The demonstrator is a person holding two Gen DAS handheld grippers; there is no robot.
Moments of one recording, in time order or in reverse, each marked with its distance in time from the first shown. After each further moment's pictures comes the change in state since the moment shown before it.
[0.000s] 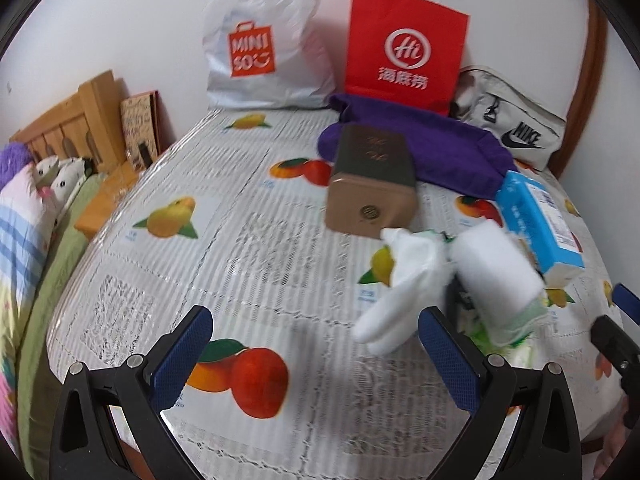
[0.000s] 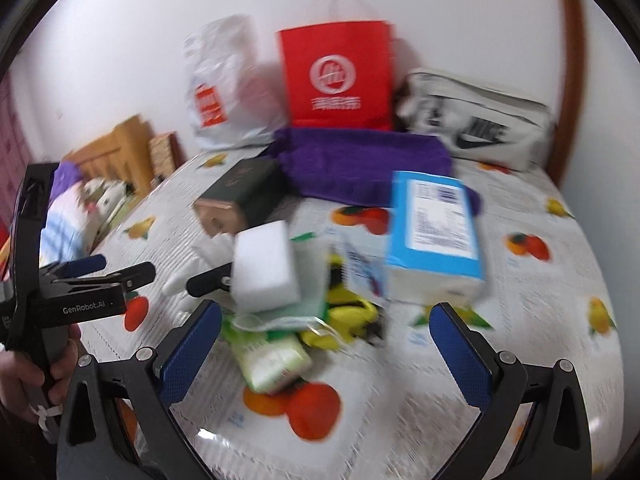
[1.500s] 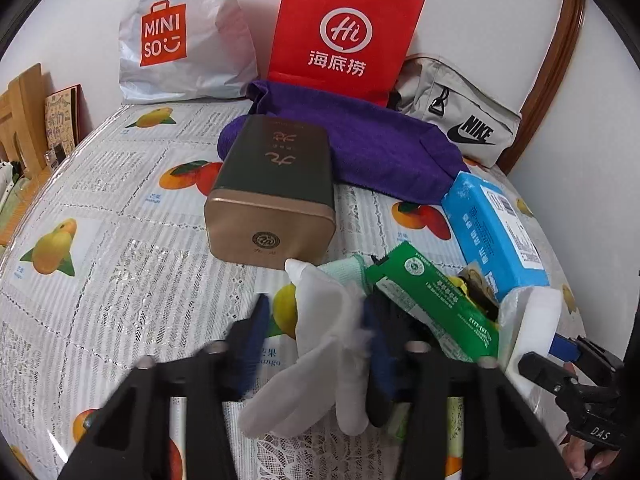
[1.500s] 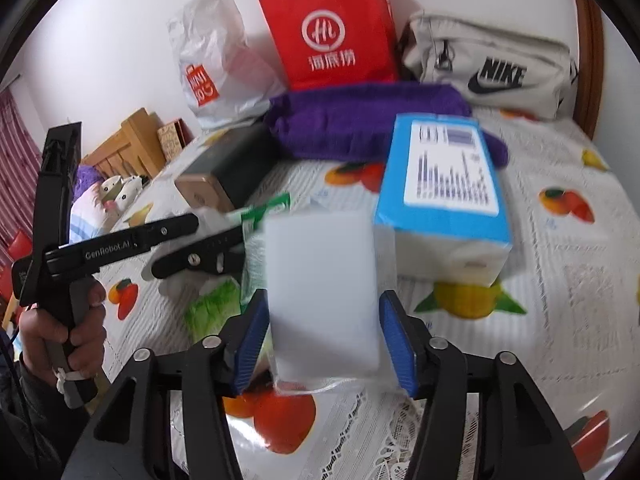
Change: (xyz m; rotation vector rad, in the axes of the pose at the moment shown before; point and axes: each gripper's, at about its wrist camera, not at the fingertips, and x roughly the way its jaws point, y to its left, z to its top) left arm 0.054 -0.043 0.026 0.044 0.029 -0.265; right arm 0.040 -0.057 -0.021 0.125 0.124 0.103
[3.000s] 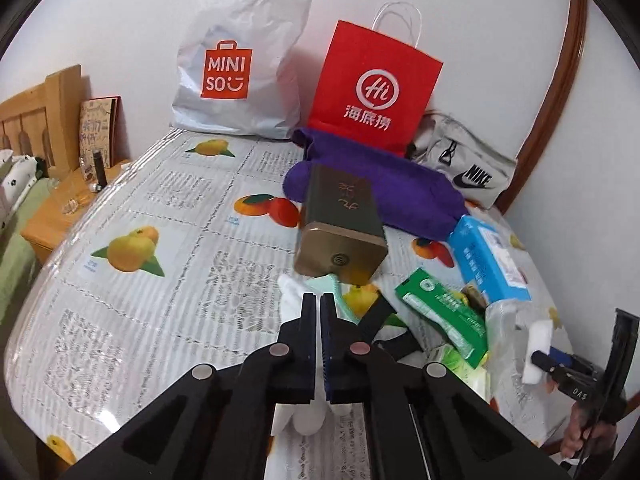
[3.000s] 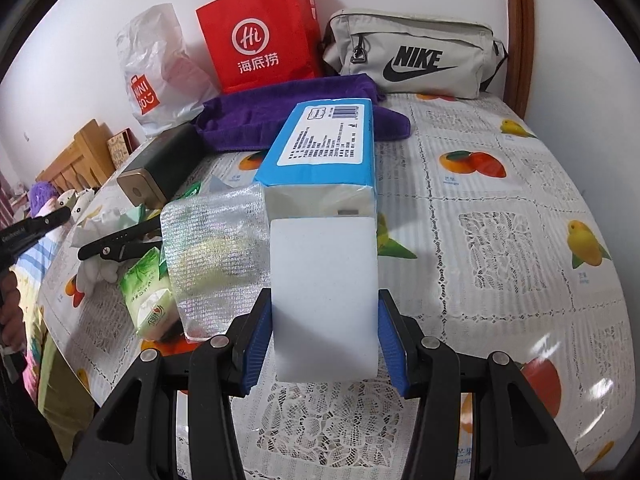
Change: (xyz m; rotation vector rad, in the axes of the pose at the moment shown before) left arm -0.075 0.055 -0.010 -0.054 -0.126 0.017; right arm -0.036 -0.042 -0.036 0.069 -0.035 -0.185
